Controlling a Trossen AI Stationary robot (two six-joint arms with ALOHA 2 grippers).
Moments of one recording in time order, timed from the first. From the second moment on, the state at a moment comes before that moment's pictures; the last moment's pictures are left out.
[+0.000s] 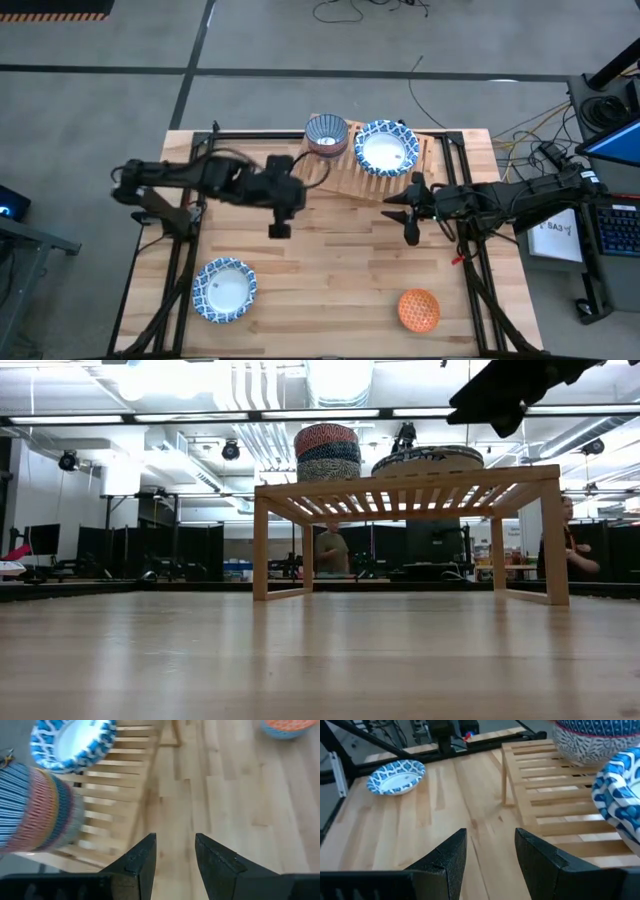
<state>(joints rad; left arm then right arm) -0.14 1.56 1.78 -1.11 -0.31 0.04 0.17 0.84 0.66 -0.23 0.31 0.25</state>
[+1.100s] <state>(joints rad) -0.20 1.06 0.66 -0.29 -0.30 -0.33 0.32 1.35 1.26 -0.56 0.30 0.32</state>
